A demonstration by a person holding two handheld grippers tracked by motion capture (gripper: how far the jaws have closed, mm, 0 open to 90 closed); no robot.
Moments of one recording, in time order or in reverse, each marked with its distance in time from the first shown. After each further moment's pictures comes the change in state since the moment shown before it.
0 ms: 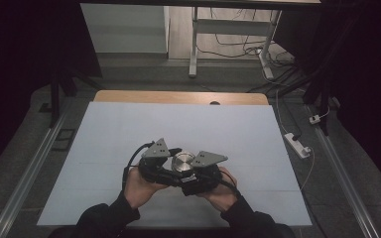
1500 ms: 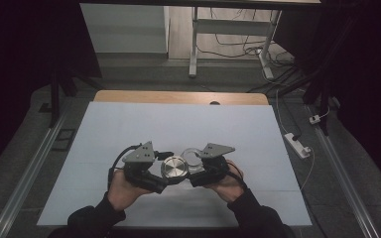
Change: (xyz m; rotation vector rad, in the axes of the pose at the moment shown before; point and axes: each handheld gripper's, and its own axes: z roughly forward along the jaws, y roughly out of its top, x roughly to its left) left arm -0.001 -0.006 -0.036 0.005 -0.104 0.082; right arm -0.031 0.000 -0.005 0.012 -0.009 0.014
